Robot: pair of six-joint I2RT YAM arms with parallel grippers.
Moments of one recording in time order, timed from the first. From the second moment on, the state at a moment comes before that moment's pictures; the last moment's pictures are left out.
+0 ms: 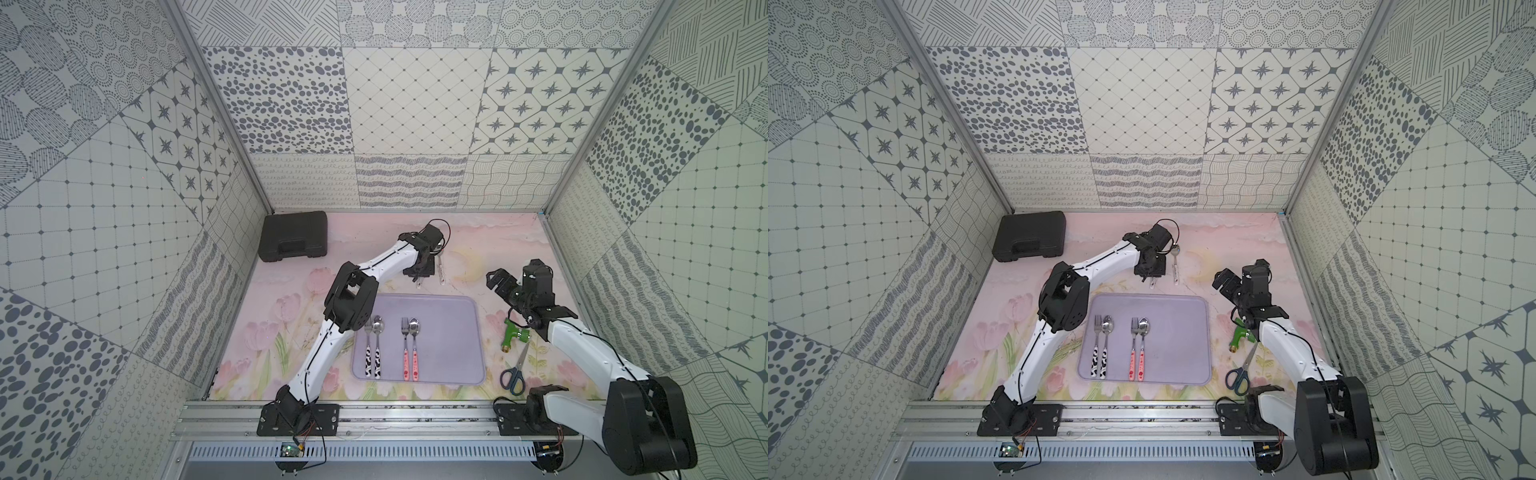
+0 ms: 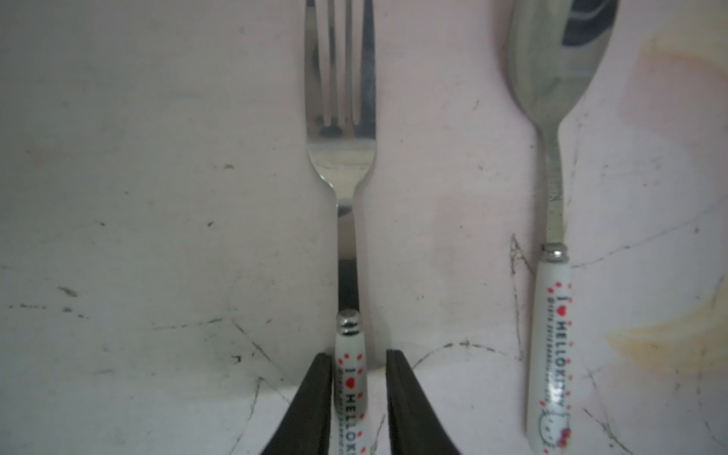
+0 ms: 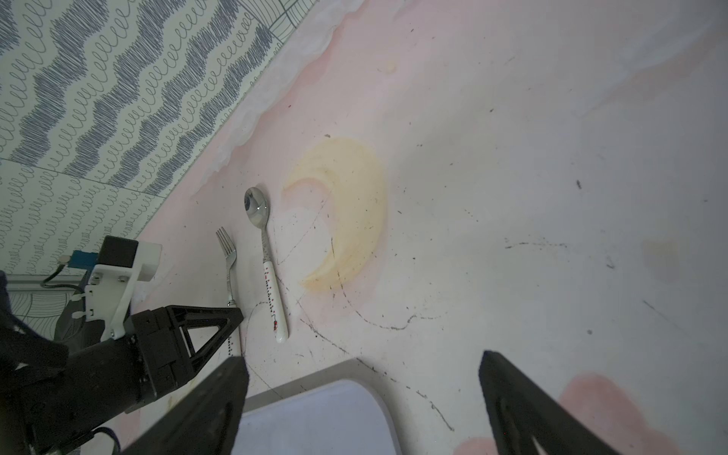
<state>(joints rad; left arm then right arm) -0.64 2.47 2.15 -0.89 -0.09 -0.58 0.11 1.15 0.57 -0.07 -0.06 0.74</state>
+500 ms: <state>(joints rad) -0.64 2.48 2.15 -0.90 -0.10 -0.57 0.11 1.15 0.57 -0.07 -0.06 0.74</state>
